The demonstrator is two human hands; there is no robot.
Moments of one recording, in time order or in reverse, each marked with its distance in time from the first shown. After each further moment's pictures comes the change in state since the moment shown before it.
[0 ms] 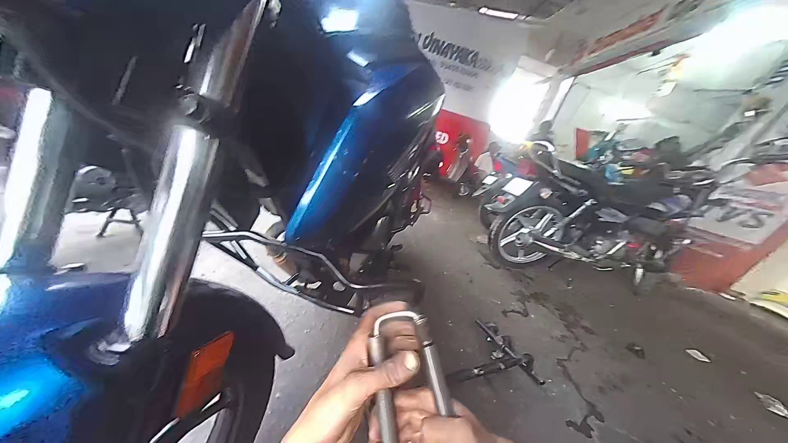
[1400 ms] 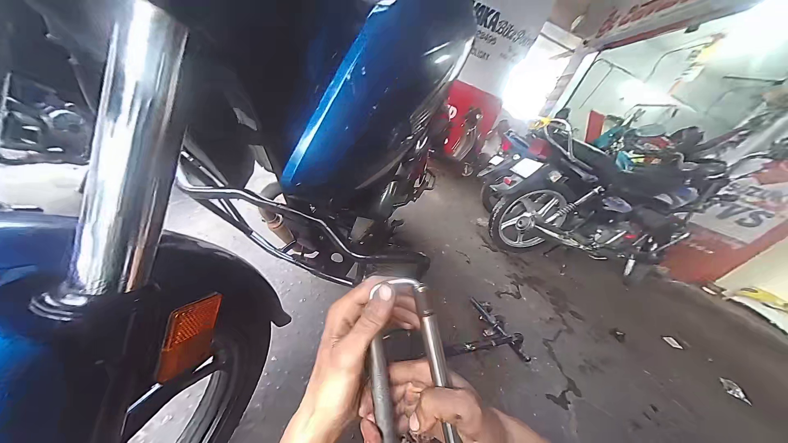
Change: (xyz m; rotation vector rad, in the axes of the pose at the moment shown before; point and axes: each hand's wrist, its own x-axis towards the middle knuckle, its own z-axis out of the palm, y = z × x) left_hand 0.004 0.000 0.008 0.204 0.180 0.254; right_hand 0.010 -0.001 -0.002 0.049 -0.112 0.000
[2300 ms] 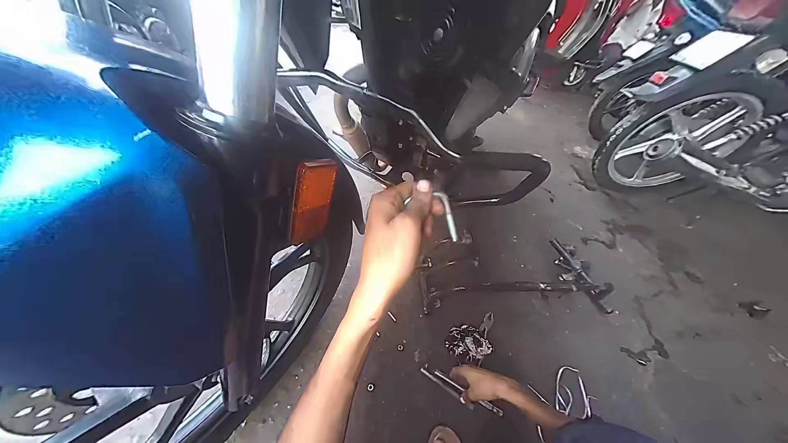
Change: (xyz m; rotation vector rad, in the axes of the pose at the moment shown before) left_hand -0.028 0.012 -0.053 0.483 0.376 -0.294; right_hand -0.113 0.293 -0.109 -0.867 -0.184 1.059
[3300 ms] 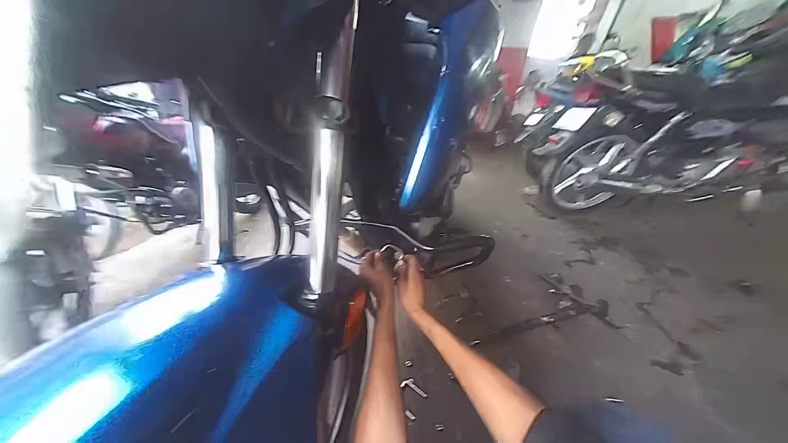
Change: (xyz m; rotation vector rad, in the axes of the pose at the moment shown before) left_hand 0.158 -0.098 -0.016 0.087 0.431 0.089; right_hand 0.018 -0.304 -0.257 0.526 1.578 -0.347
